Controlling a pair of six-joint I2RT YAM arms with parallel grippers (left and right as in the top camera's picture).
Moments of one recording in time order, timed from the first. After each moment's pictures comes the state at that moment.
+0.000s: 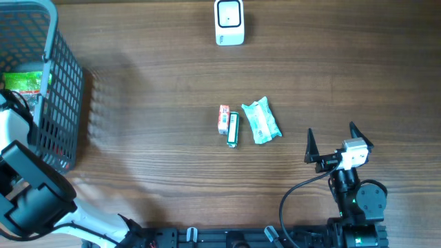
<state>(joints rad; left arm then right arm) 0.72 1.87 1.24 -0.80 -0.12 -0.32 0.03 0.02 0.01 0.00 -0.10 -0.08</state>
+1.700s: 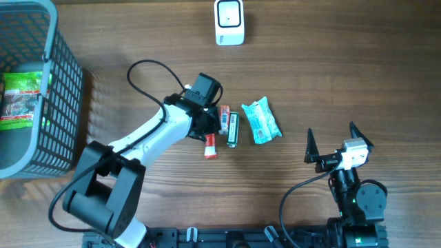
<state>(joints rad) -0.51 1.76 1.07 -0.60 0.05 -0.66 0.03 0.02 0.01 0.00 -0.10 -0.08</state>
